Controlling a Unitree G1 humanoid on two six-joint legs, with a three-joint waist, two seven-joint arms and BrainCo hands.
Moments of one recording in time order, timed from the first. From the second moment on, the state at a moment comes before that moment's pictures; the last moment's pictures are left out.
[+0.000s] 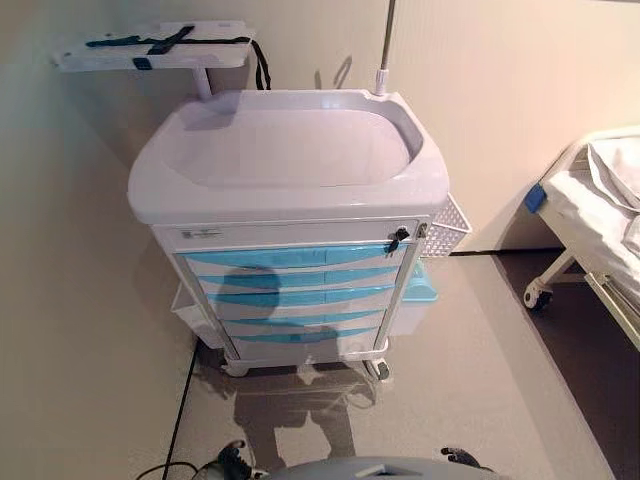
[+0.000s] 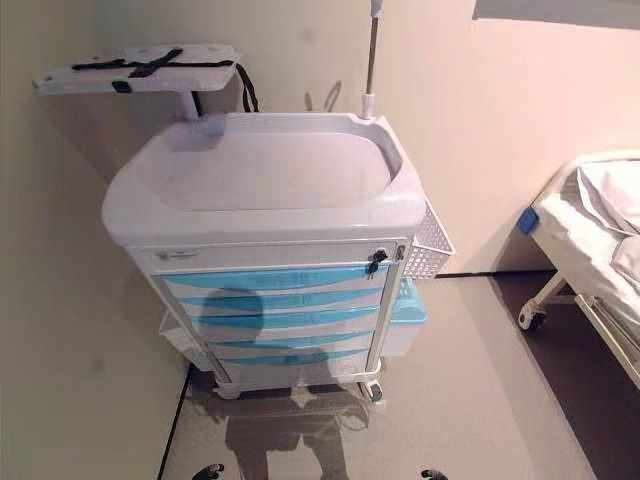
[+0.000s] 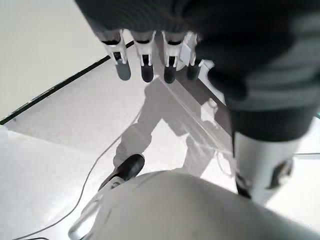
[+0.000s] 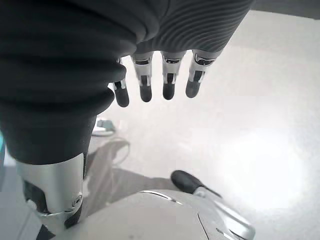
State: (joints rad) left arm 0.01 0.24 -0.37 1.26 0.26 -0.06 0.09; right arm 0.03 -0.22 0.27 1.29 -0.10 -0.06 -0.10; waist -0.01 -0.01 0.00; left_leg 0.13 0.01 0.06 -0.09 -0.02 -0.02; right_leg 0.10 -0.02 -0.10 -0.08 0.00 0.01
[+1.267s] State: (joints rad) left arm 0.00 0.24 -0.34 1.25 0.21 -0.06 0.08; right arm 0.02 -0.22 0.27 1.29 -0.11 -0.07 -0.10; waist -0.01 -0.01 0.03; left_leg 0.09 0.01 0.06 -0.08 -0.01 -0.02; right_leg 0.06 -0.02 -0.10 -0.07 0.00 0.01
